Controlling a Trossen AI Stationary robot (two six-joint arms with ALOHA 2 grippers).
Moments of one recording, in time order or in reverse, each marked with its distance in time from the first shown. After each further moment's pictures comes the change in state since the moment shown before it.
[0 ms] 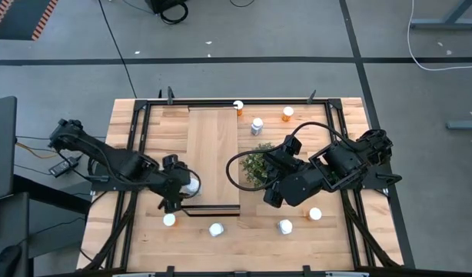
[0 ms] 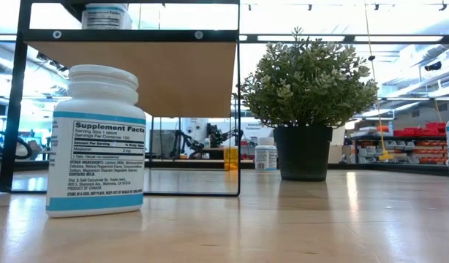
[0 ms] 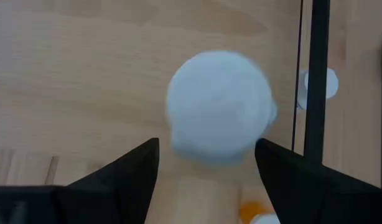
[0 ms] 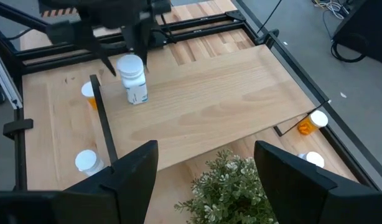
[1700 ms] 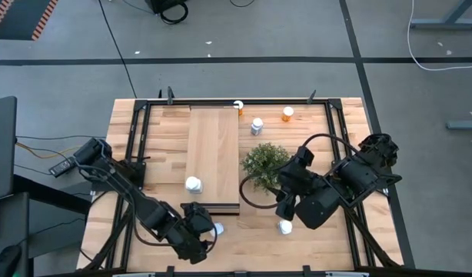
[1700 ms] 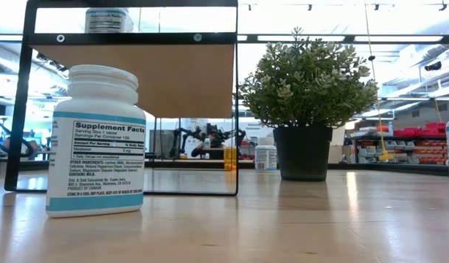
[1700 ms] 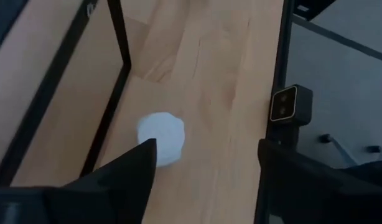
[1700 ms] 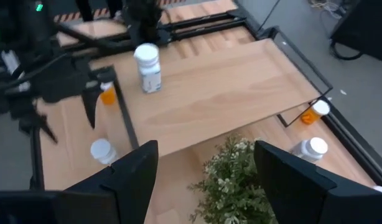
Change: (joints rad) left arm -0.251 0.446 0.151 0.417 -0.075 -0.353; right arm 0.134 -0.001 0.000 -0.095 0.089 0.175
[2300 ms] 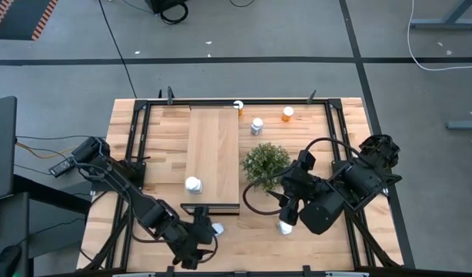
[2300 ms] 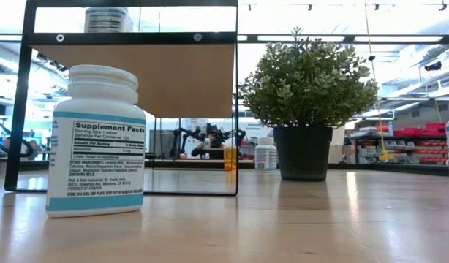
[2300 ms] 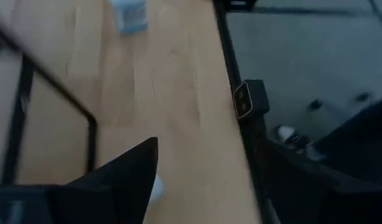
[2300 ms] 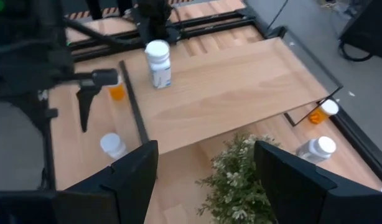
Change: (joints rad) left arm -0.006 -0.029 -0.001 0.132 0.060 0.464; right arm 0.032 0.000 0.000 0.000 -0.015 0.002
